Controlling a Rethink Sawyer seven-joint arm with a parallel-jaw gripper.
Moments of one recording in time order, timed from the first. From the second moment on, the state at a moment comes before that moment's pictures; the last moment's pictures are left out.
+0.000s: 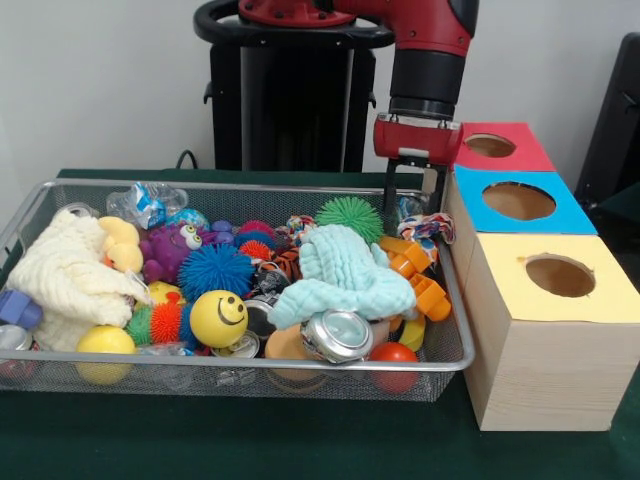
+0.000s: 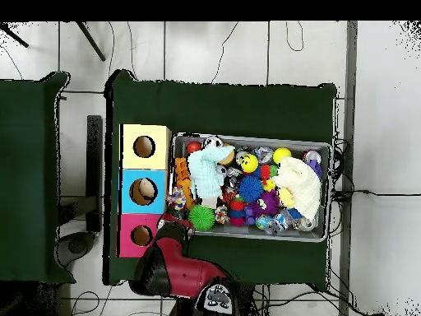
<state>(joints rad) 0.02 -0.57 -0.08 2.19 0.12 -0.50 1.93</state>
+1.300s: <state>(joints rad) 0.07 -0.52 -0.11 2.19 0.15 -0.75 1.93</state>
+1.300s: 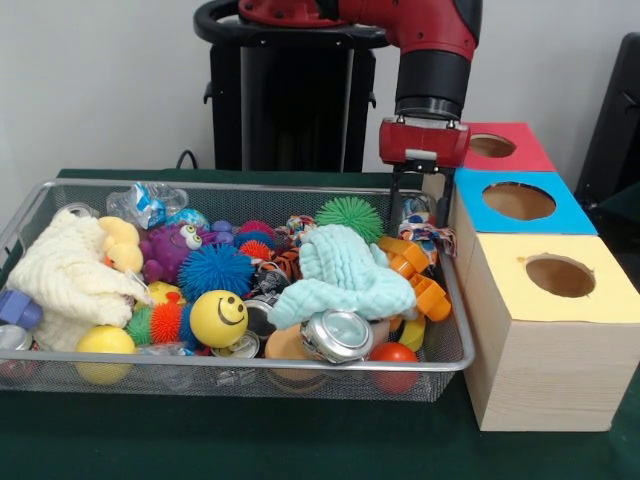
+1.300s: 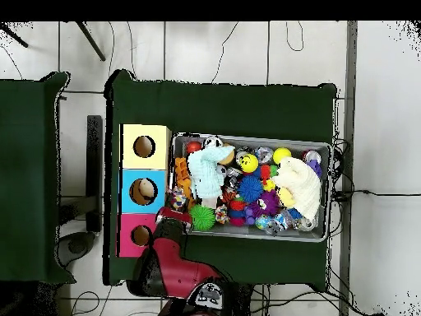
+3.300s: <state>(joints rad) 0.10 -0.51 -0.12 2.19 0.19 -0.74 1.93</state>
